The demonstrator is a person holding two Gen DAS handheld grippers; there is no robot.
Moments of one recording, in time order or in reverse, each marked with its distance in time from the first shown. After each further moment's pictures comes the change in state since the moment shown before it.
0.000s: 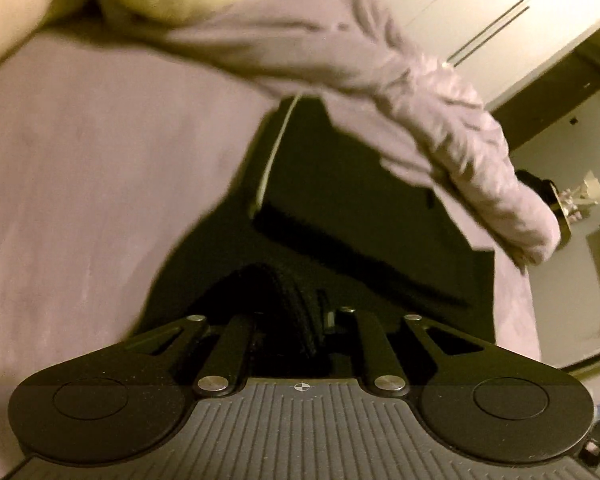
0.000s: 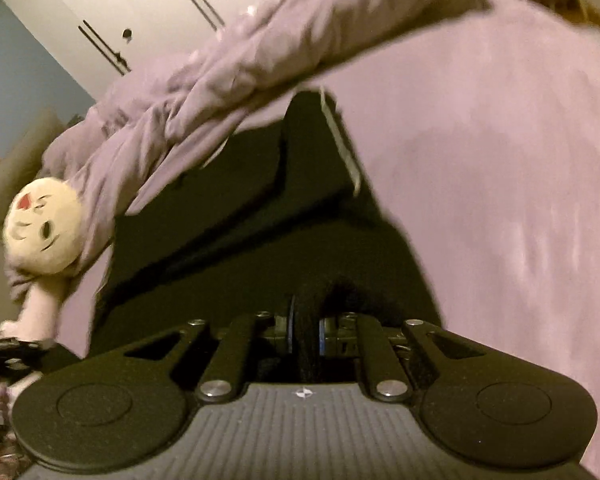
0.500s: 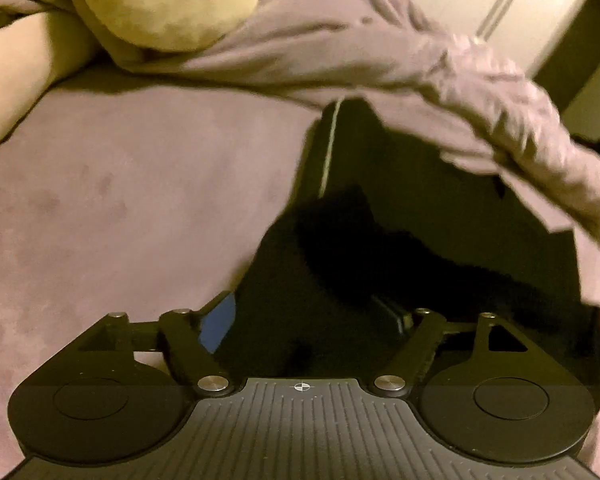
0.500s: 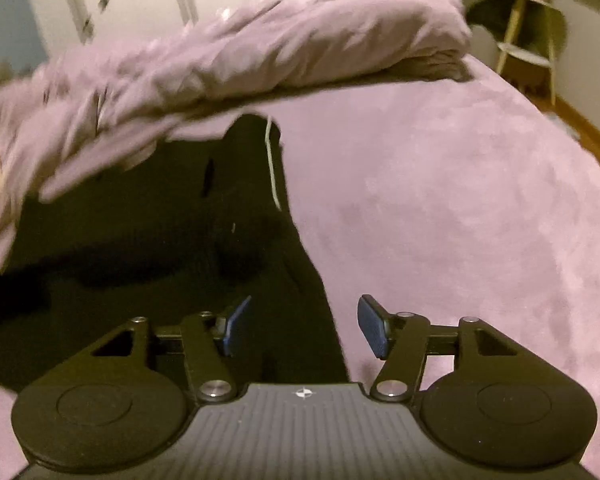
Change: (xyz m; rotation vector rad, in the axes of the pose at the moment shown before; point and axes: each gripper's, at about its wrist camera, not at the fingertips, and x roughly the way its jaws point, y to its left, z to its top) left arm 0.046 0.002 0.002 0.172 -0.004 0.223; right arm 0.041 0.005 0.019 -0.228 -0.040 -0.289
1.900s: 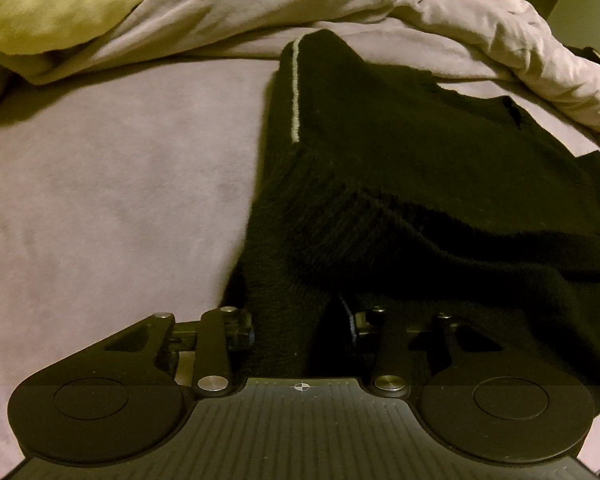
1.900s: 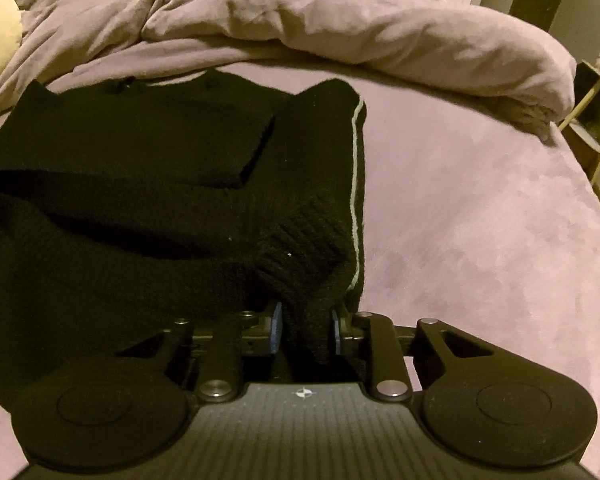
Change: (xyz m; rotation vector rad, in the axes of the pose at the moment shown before) left arm 0.089 -0.028 0.035 0.202 0.131 0.014; right arm 0.063 0.067 0.029 -0.320 0.067 -0.032
